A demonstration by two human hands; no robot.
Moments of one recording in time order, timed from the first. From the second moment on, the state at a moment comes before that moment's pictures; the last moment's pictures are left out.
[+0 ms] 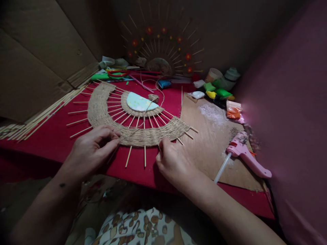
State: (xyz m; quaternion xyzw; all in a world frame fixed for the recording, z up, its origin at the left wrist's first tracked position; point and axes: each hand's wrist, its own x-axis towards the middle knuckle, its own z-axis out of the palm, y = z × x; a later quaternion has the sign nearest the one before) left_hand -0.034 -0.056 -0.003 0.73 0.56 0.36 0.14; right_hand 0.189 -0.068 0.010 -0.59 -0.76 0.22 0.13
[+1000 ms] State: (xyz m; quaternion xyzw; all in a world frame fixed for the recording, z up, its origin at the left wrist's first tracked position) left_hand -0.045 -0.062 -0.016 0.68 0.53 0.45 0.22; right_hand 0.112 -0.075 0.027 -0.52 -0.85 0.06 -0.08
